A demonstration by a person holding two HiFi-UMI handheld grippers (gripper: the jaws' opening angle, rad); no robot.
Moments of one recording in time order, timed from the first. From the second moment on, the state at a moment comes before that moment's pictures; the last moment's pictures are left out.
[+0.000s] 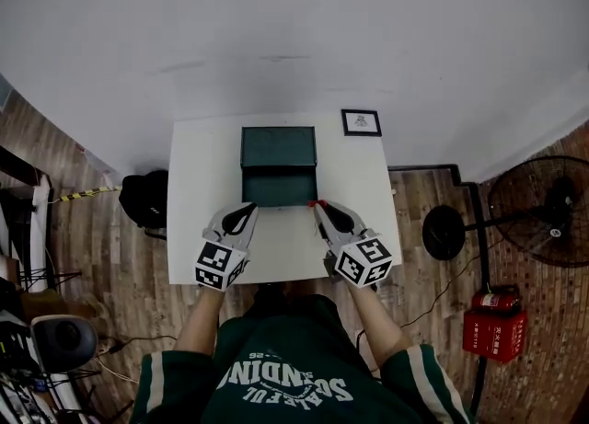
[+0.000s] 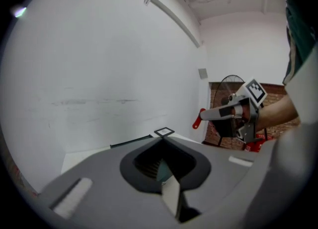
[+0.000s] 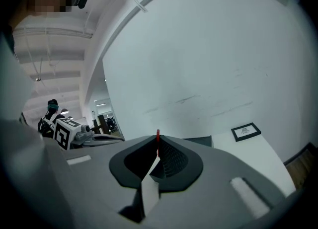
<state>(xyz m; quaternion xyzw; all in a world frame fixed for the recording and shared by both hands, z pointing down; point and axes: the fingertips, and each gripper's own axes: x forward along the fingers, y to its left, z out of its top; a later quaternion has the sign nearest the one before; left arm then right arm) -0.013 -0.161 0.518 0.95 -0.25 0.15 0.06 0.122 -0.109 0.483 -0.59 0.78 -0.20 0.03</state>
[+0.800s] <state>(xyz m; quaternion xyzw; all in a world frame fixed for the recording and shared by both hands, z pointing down) 0.009 -0.205 0.535 0.94 -0.30 0.15 0.10 0.132 -0.176 0.511 -0.54 0.81 -0.22 -0.02</state>
